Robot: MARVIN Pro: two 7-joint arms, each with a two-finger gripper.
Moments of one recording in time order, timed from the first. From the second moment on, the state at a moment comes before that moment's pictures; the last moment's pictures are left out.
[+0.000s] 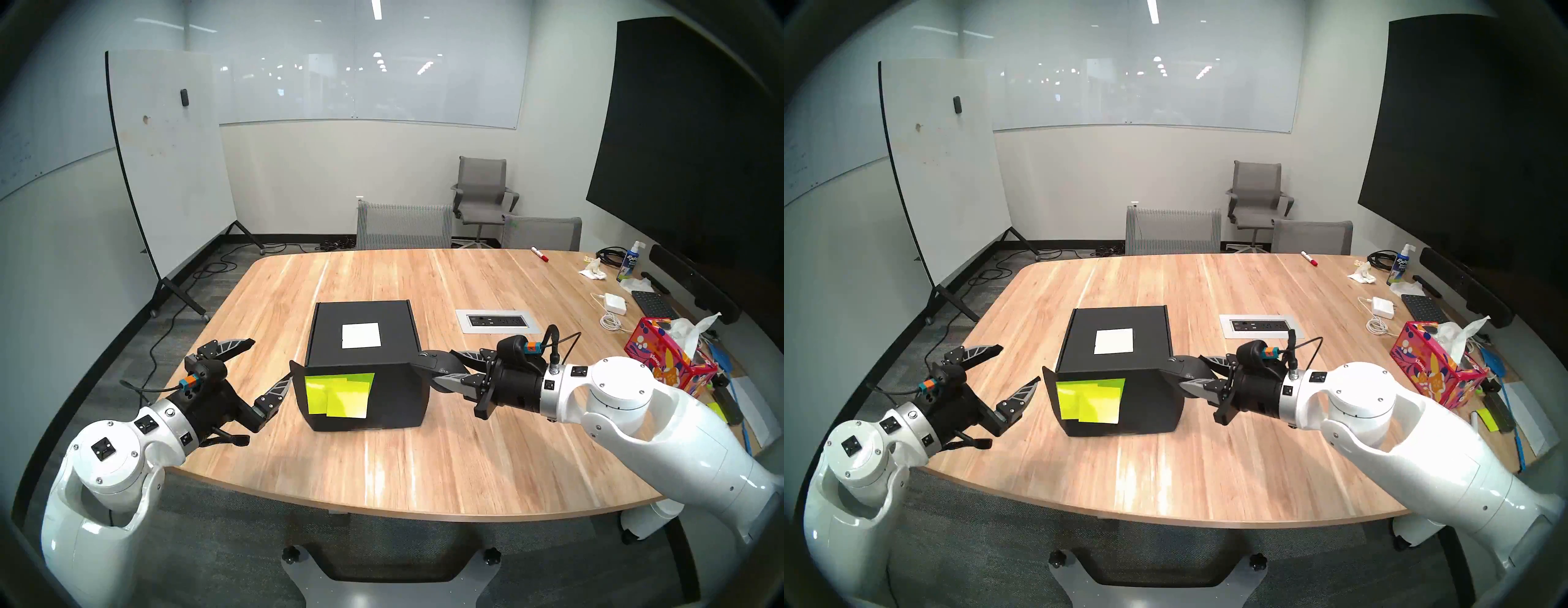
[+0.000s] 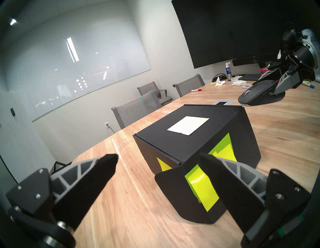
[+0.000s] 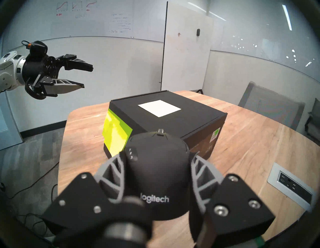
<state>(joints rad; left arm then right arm) 2.11 -1.12 -1.88 -2.24 -0.15 0.17 -0.48 -1.47 -0.54 1.10 -2.00 0.75 0.19 0.33</state>
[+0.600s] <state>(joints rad) 2.11 -1.12 -1.88 -2.24 -0.15 0.17 -0.48 -1.52 -0.57 1.09 -1.75 0.69 -0.03 0.39</state>
